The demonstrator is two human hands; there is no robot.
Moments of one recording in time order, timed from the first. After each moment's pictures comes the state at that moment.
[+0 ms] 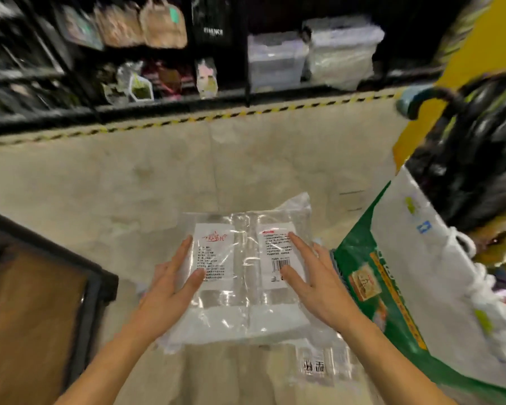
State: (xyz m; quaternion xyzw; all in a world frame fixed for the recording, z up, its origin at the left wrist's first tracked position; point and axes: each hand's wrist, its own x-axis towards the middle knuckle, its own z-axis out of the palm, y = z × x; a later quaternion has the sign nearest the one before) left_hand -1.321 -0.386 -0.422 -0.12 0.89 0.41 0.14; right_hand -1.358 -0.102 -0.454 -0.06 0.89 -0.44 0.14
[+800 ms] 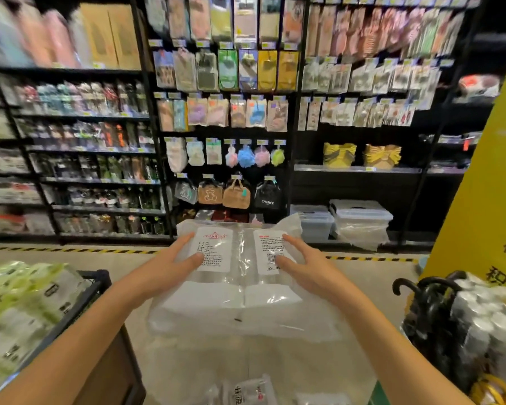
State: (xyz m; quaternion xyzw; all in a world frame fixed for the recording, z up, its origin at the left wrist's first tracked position) left_hand -1.258 -0.476 -0.030 -0.15 0.91 0.40 0.00; right_hand -1.343 -0.198 -0.041 -0.15 0.91 -0.39 0.07
